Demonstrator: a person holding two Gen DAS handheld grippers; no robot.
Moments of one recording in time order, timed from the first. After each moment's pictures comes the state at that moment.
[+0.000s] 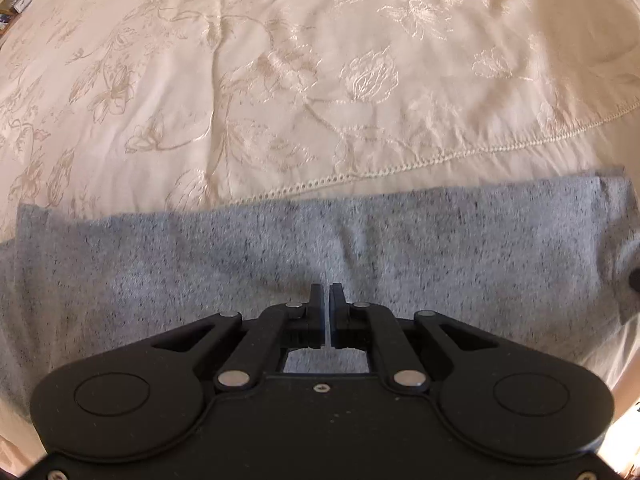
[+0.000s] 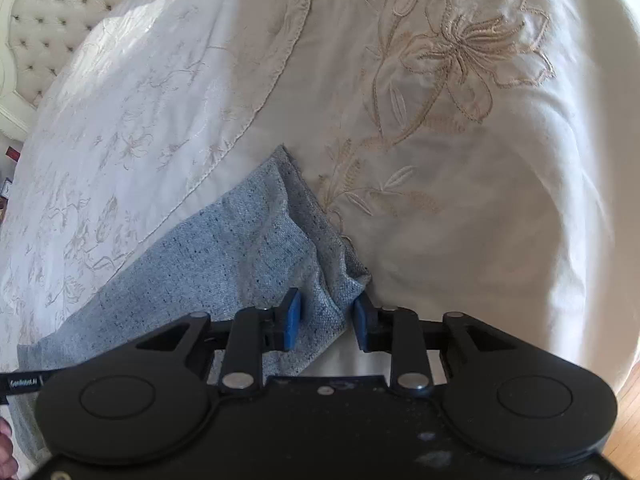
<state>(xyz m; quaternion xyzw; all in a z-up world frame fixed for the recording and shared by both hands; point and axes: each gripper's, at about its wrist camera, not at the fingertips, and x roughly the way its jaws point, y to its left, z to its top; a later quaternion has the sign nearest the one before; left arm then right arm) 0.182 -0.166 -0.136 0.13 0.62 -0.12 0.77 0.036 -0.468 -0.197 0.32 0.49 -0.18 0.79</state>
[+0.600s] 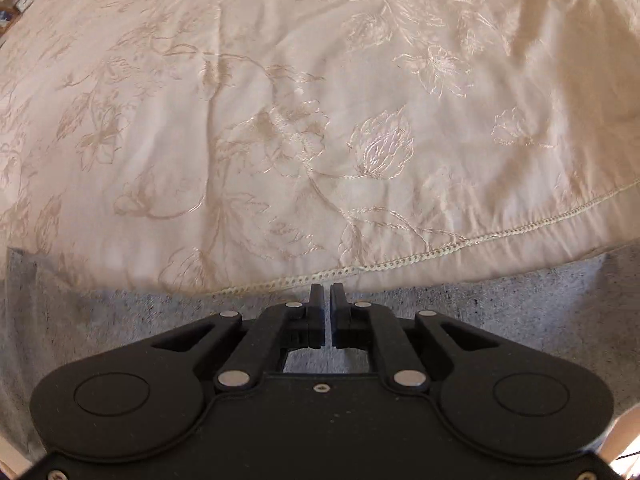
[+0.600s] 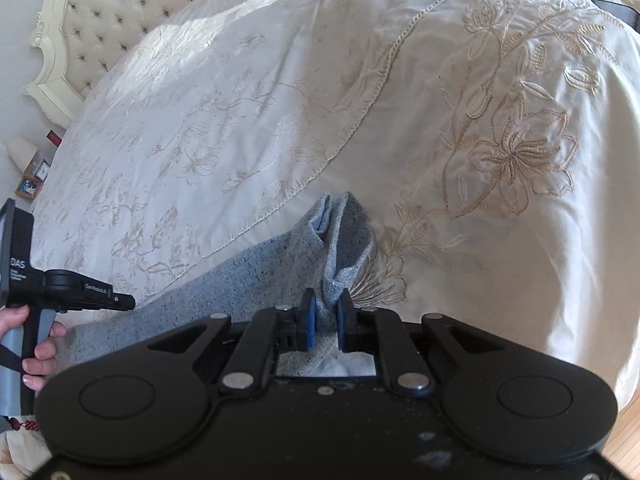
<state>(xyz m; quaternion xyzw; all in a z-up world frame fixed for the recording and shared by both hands) 0.224 -0.170 -0.134 0.10 0.61 -0.12 0.78 0.036 -0.454 -0.140 0.28 0.45 -0.13 0.84</state>
